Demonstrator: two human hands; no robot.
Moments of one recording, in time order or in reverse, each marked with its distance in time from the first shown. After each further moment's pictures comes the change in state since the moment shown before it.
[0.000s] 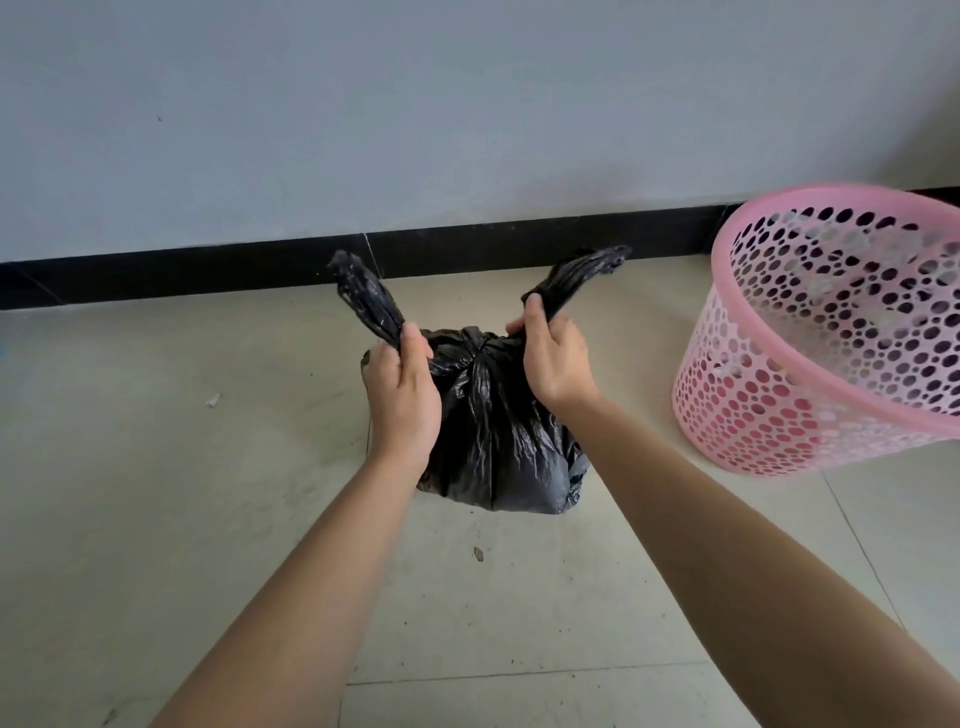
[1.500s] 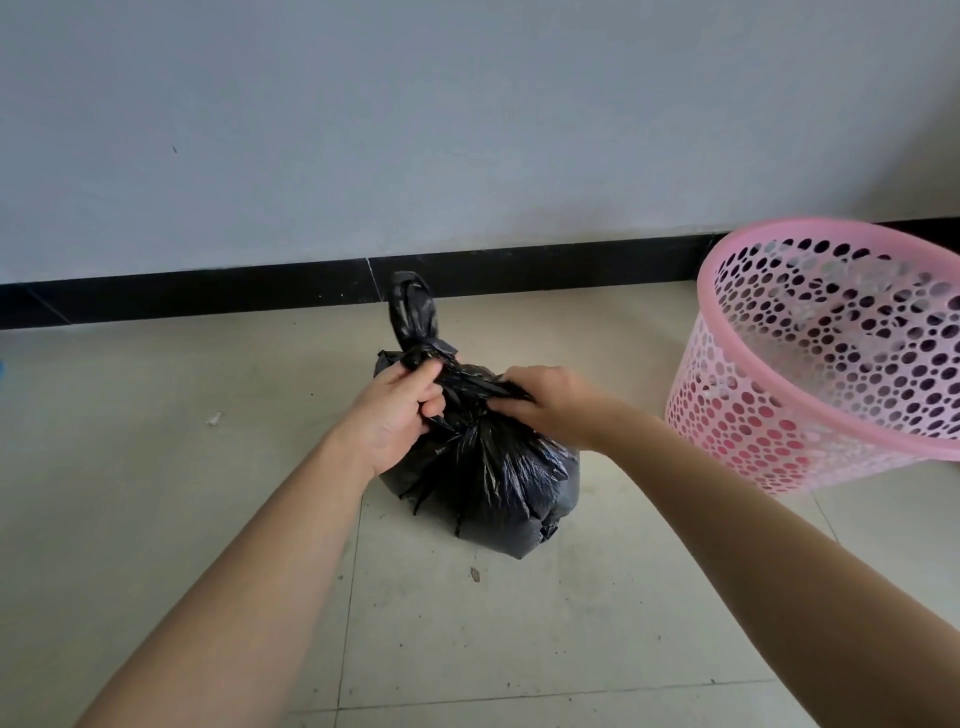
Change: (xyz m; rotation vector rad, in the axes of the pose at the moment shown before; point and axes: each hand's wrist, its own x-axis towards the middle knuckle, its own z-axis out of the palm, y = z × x) left_hand 0.027 0.003 -0.024 -0.315 -0.600 -0.422; right_hand 0.004 0.012 -0.033 -0.710 -0.555 -0.416
